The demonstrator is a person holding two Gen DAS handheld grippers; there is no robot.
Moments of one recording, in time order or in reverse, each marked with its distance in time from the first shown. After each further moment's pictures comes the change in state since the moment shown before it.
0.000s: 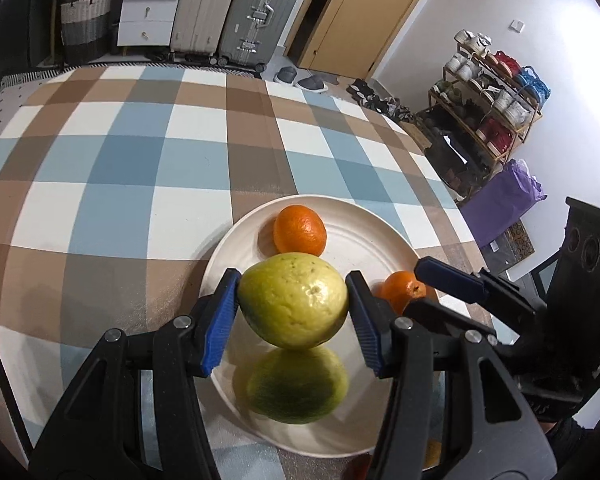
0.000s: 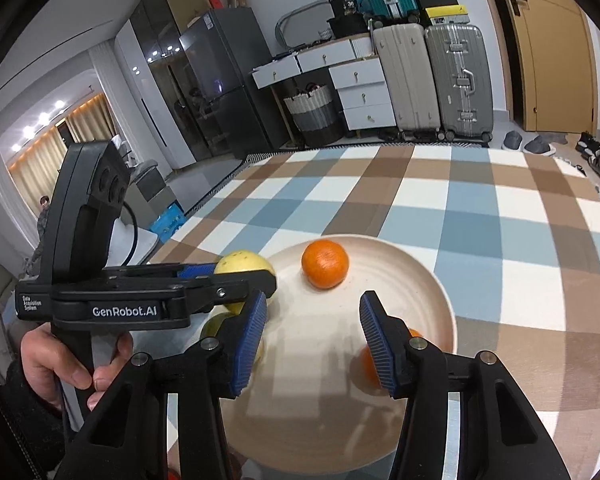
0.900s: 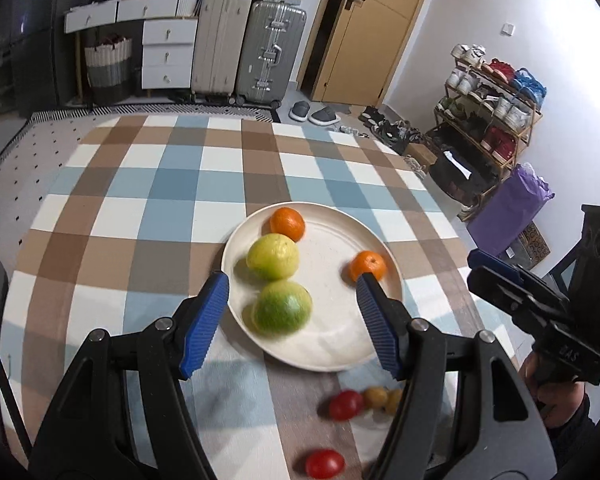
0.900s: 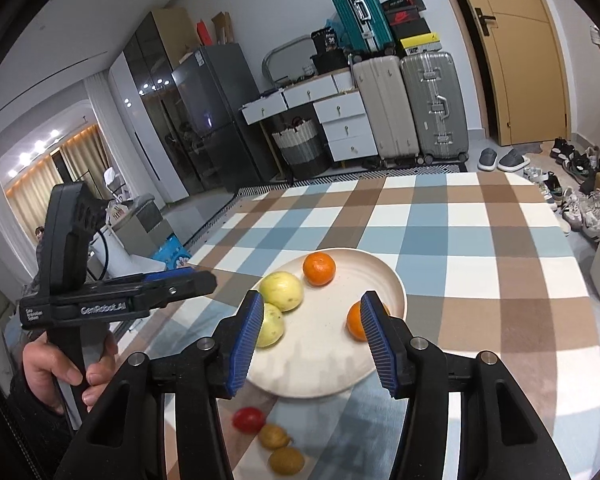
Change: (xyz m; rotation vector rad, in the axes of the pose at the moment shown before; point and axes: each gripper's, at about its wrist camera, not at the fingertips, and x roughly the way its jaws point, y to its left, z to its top) left arm -0.121 -0.050 -0.053 0.063 -0.153 0.120; right arm -0.112 0.016 -0.023 0.047 -0.139 -0.045
